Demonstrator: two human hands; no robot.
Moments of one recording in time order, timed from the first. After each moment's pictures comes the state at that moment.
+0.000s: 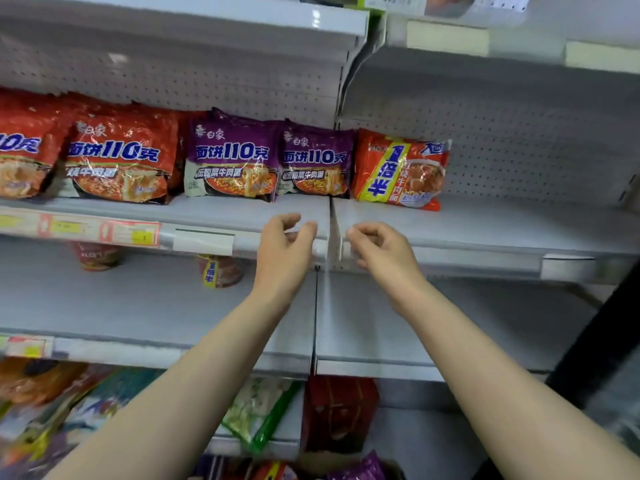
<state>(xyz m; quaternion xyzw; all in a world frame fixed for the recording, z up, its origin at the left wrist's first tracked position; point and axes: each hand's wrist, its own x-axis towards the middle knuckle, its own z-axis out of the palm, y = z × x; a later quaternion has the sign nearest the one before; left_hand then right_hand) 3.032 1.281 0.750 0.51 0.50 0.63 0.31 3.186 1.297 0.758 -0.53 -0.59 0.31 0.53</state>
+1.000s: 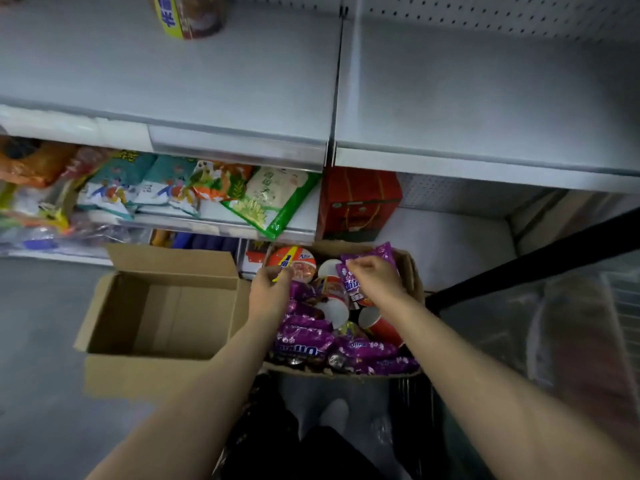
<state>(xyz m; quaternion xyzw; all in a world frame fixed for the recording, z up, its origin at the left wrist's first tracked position) 3.034 1.160 0.359 0.27 0.76 0.33 0.49 3.224 1.199 0.393 -0.74 -0.43 0.48 0.16</state>
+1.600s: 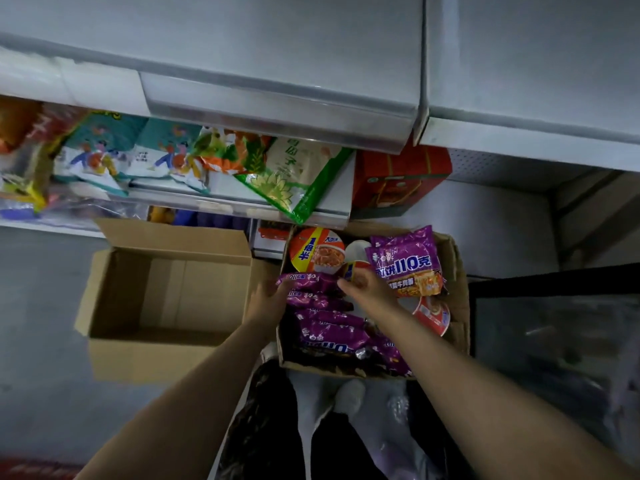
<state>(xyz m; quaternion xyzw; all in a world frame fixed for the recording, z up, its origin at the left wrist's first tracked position) 2.938 1.170 0.200 0.24 0.72 0.23 0.61 3.153 1.209 0.271 -0.73 -0.42 0.54 0.05</state>
